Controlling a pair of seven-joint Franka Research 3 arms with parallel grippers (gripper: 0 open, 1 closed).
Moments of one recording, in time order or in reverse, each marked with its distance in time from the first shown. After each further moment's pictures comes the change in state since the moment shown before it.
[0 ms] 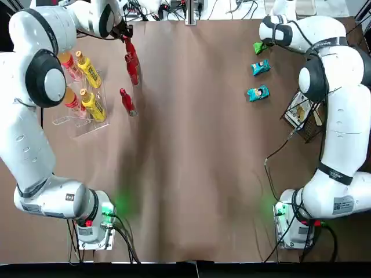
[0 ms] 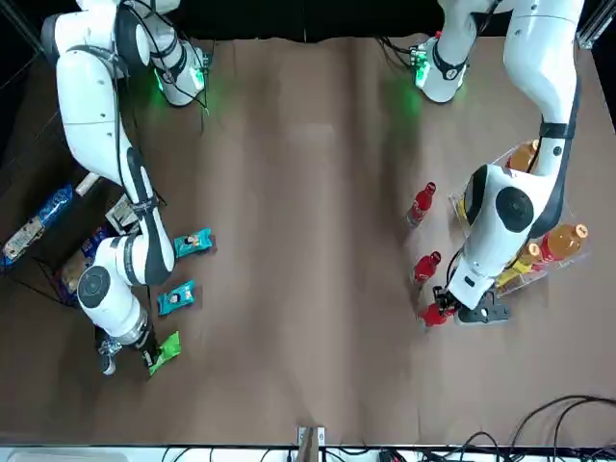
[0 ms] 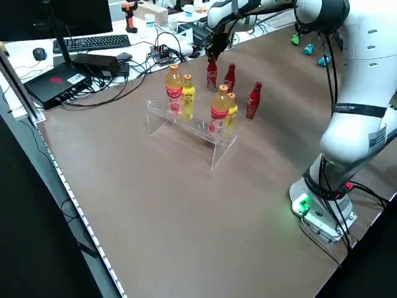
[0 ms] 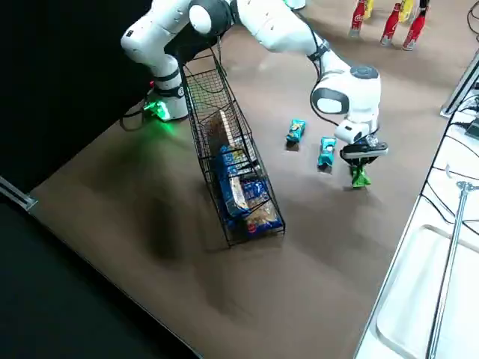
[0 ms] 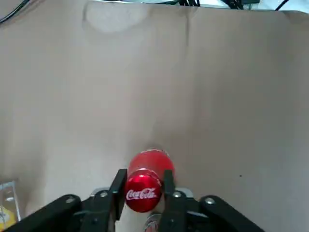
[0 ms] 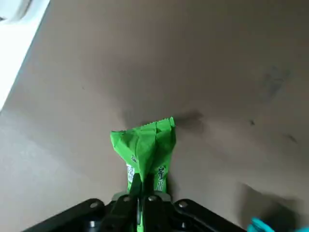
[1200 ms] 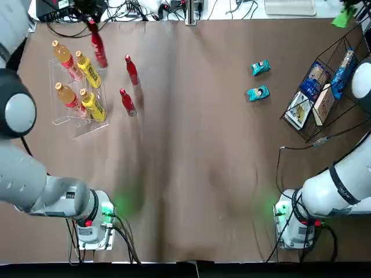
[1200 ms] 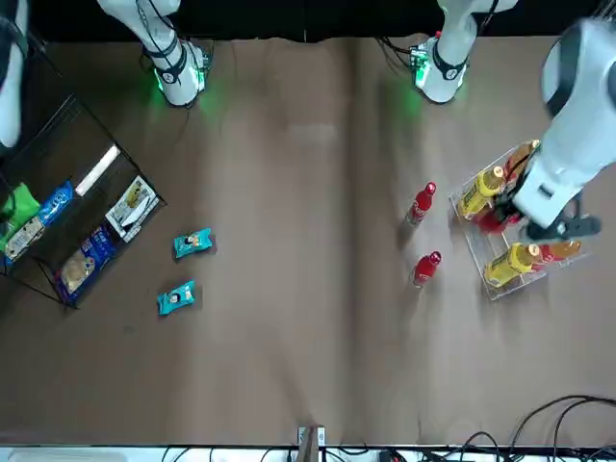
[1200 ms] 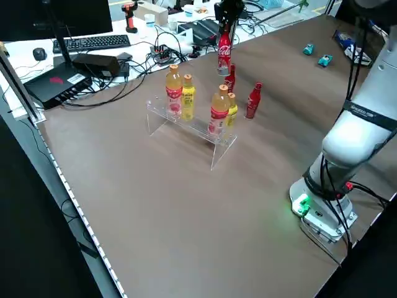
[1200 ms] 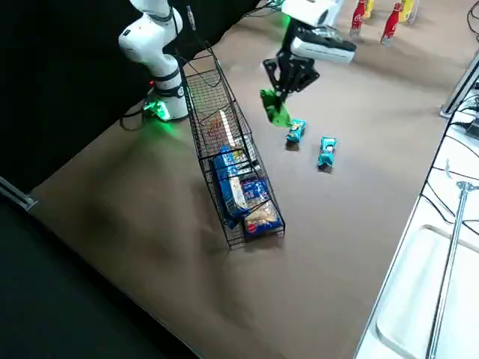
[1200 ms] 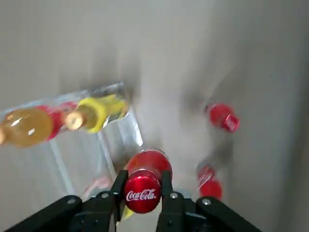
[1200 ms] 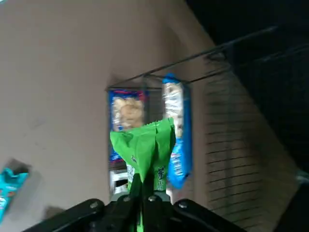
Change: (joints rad) left arm 0.087 -0.411 -0.007 0.074 0.002 -0.795 0.196; right arm -0.137 -0.600 -0.050 0.029 -0.370 -0.961 -0.589
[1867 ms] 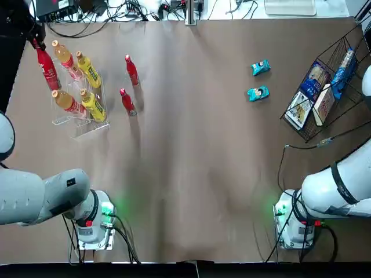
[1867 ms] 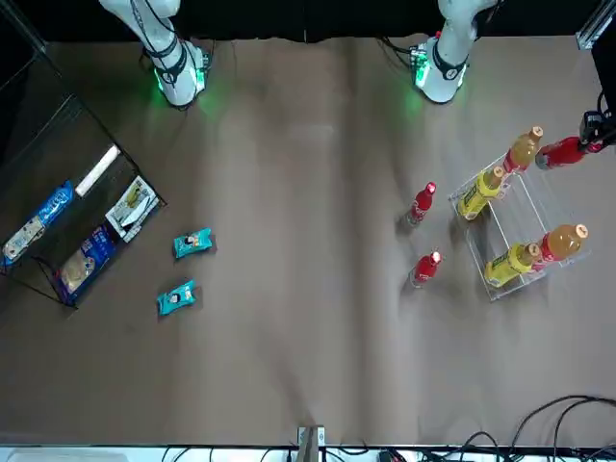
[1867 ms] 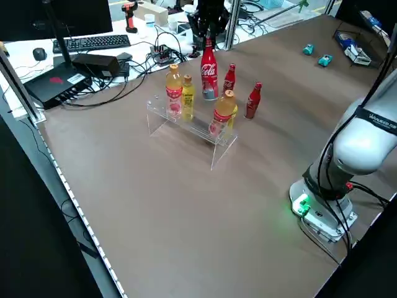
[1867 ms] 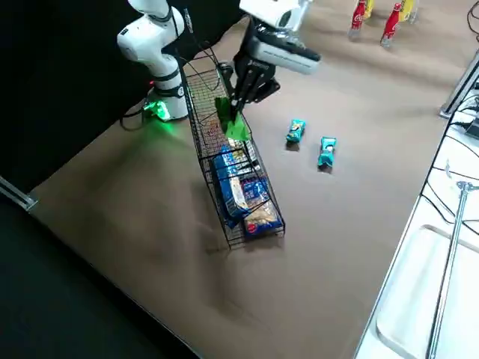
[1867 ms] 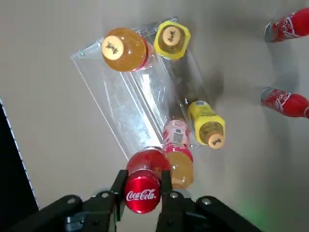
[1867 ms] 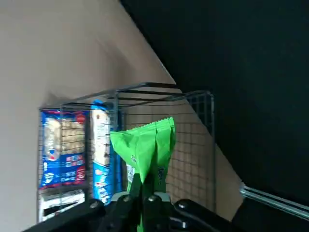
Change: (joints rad) left arm 0.352 -0.226 0.006 -0.195 -0.037 -0.062 0.499; right arm -0.108 -0.013 -0.011 0.013 -0.148 -0.019 -0.163
